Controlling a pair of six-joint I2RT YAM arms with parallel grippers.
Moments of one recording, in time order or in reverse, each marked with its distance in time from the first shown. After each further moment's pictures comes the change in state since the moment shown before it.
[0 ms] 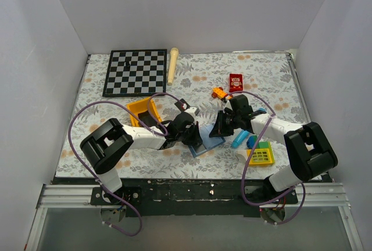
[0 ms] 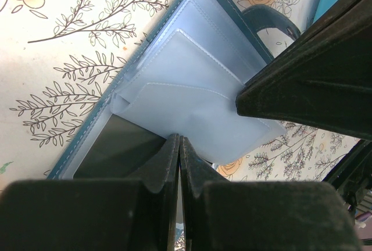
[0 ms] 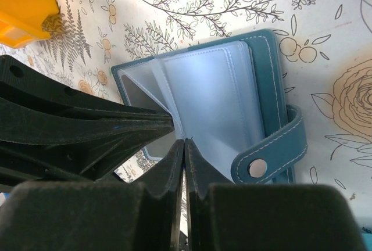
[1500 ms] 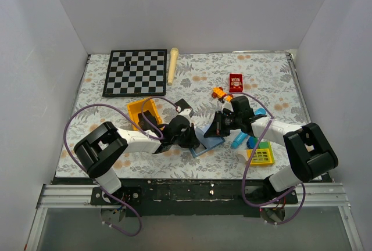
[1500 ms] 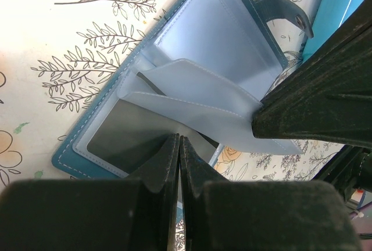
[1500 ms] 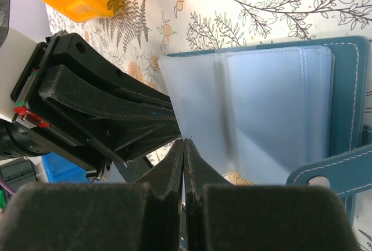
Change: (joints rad) left arm 0.000 -0.066 -0.090 0.038 -0.021 -0.071; right arm -0.002 -0.006 -0.064 0.187 -0.193 0.053
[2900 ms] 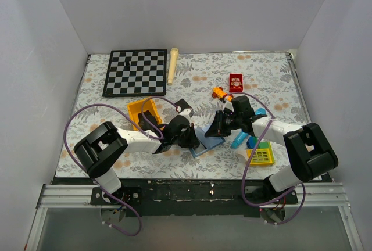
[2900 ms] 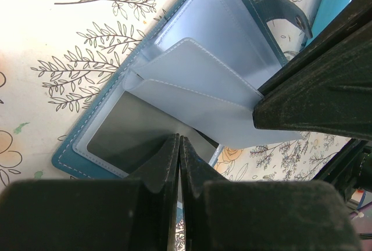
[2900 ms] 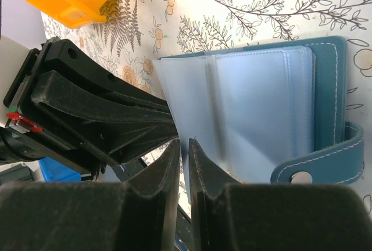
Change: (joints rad) left arm 0.000 0.000 0.001 -0.002 0.000 0.000; right arm -0.011 0.000 0.000 -0.010 0.018 -0.003
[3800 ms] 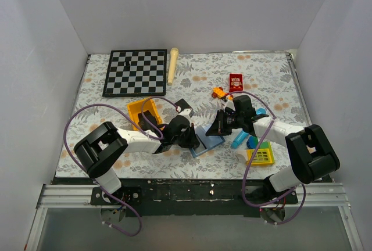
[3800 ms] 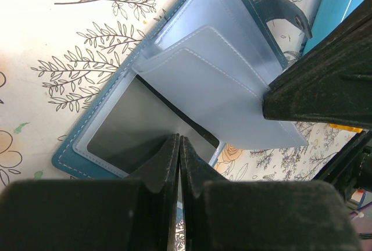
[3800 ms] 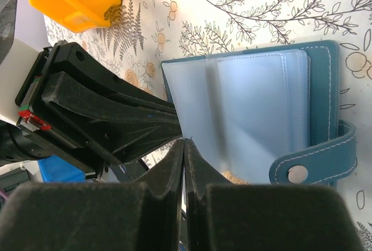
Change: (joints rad) left arm 0.000 0.000 0.000 0.000 0.000 0.000; right arm -0.013 -0.021 0.000 -0.004 0.004 -0.003
